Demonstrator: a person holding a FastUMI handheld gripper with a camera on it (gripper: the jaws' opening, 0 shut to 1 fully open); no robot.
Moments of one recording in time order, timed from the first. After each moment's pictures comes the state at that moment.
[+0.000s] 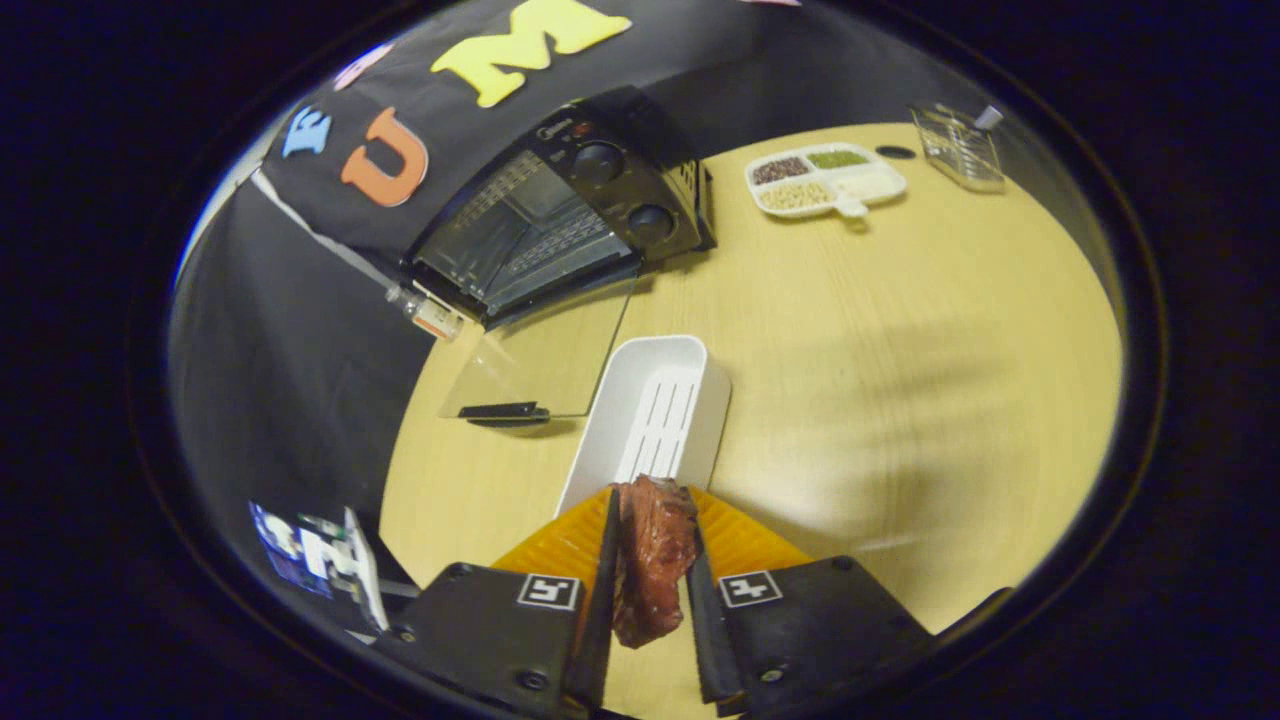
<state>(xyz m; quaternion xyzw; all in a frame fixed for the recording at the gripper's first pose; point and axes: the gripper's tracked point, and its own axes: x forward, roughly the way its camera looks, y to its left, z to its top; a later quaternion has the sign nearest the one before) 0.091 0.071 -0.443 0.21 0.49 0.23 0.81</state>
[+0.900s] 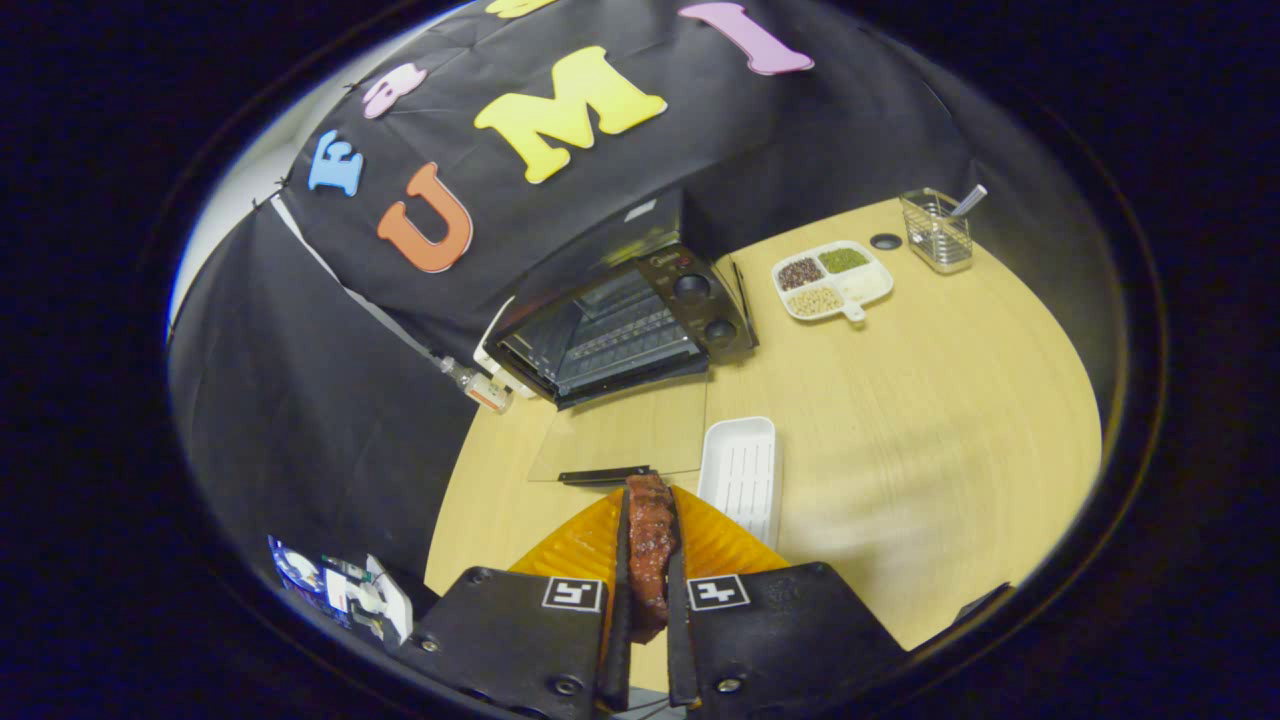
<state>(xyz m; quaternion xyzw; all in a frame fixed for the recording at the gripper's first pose) 0.049 0.106 -0.298 0.21 0.36 0.20 0.89</state>
